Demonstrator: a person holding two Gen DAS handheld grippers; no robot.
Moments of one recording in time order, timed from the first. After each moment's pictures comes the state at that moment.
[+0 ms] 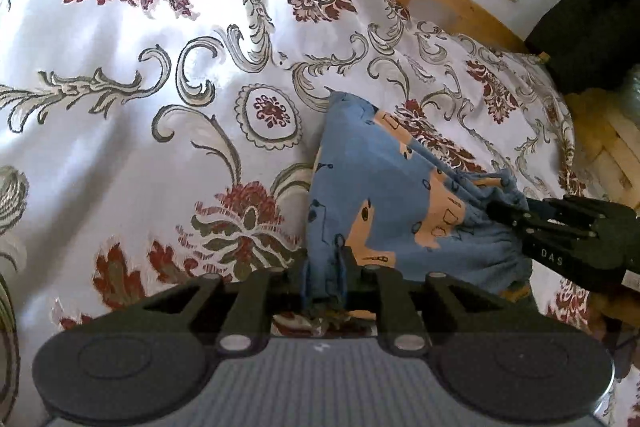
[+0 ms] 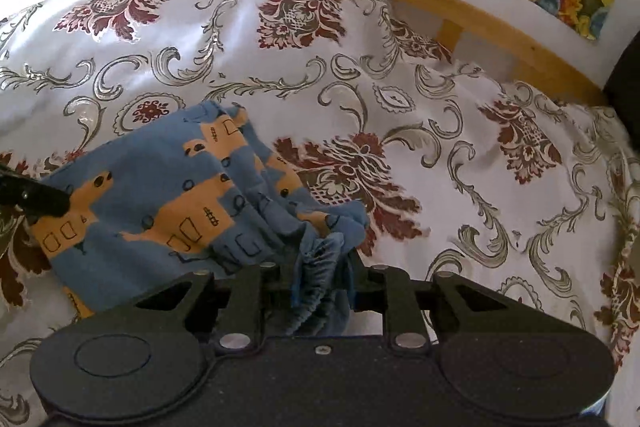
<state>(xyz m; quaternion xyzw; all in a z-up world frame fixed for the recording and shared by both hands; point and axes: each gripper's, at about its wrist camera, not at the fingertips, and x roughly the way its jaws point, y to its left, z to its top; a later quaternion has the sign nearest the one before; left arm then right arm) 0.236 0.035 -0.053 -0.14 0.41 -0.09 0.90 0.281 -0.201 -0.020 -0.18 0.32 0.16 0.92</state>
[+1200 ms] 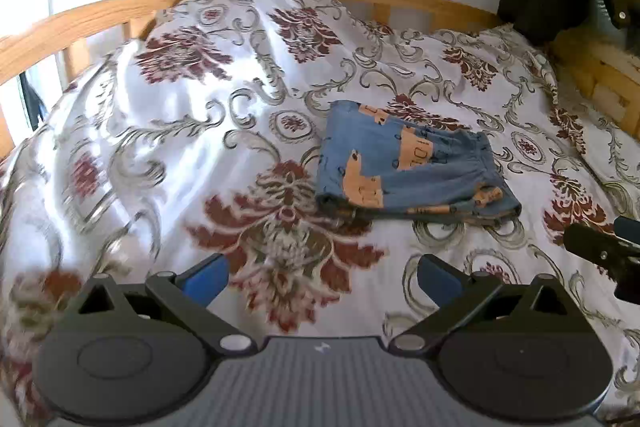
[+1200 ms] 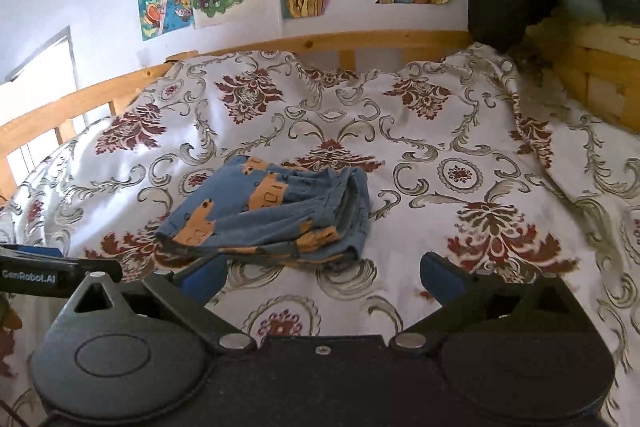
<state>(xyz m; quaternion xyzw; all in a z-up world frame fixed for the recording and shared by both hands) 0.082 0.011 0.002 0.00 0.35 -0.04 0.94 0.058 -0.224 0.008 0.05 0.25 0.06 0.97</state>
